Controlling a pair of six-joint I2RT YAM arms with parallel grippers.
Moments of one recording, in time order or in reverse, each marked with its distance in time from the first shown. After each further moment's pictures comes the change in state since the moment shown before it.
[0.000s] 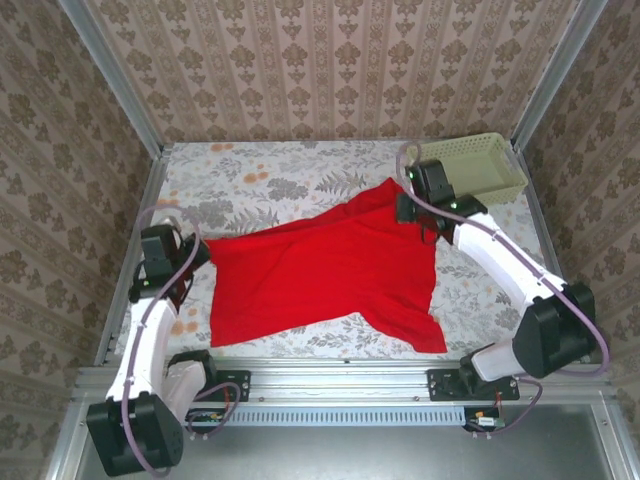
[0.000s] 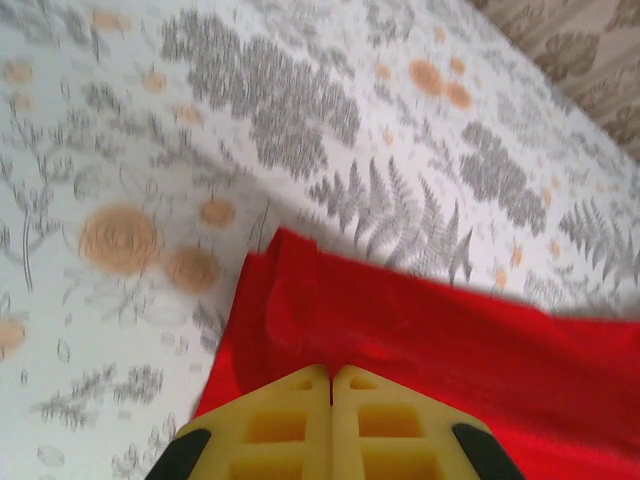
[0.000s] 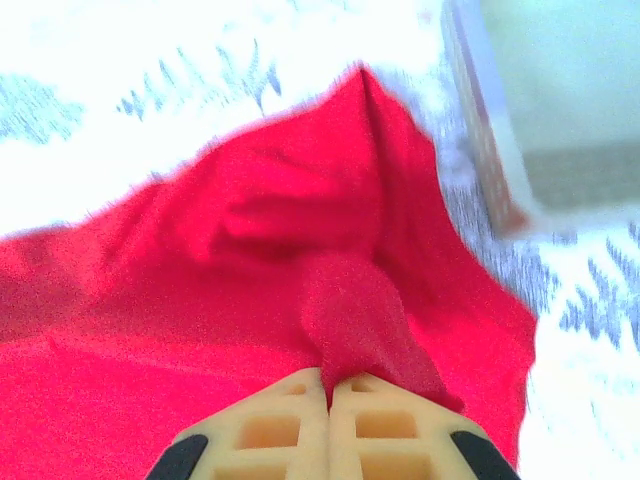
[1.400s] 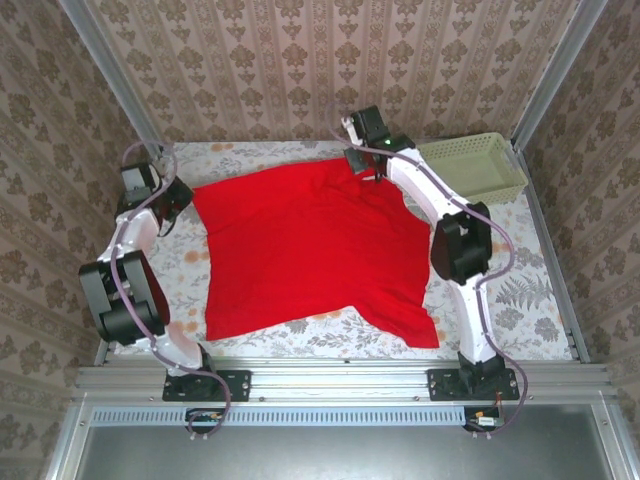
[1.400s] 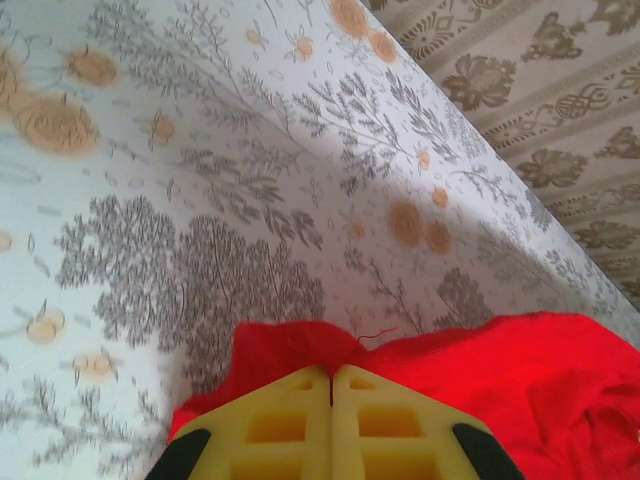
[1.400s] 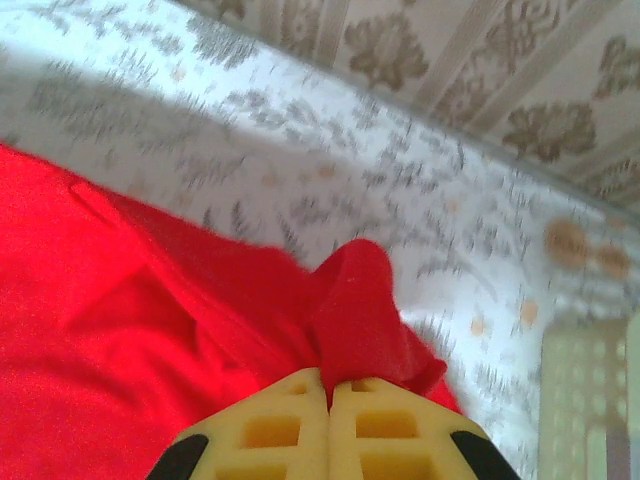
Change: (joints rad) left arm 0.145 0.680 0.469 0.141 0.231 -0.002; right arm 0.050 0.719 0.803 -0.103 0.033 -0.380
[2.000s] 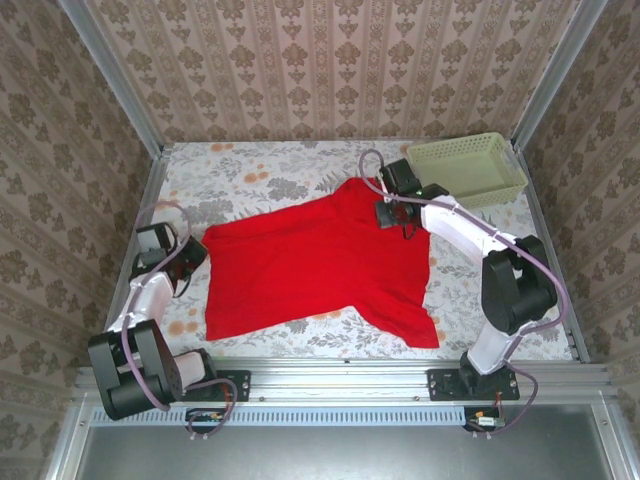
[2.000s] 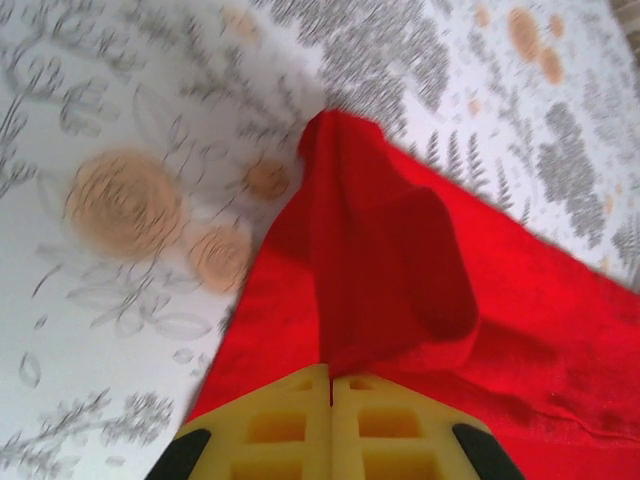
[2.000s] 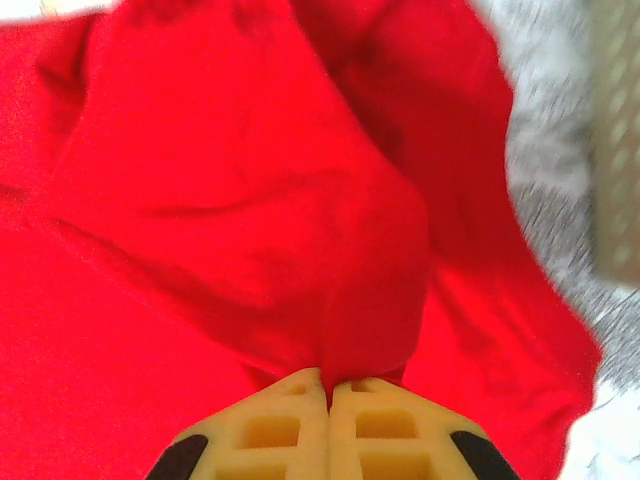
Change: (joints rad) left arm 0.000 -0.404 -0.539 0.011 -0.042 -0.050; right arm -0.005 -0.469 -0.789 0.116 -0.067 0.252
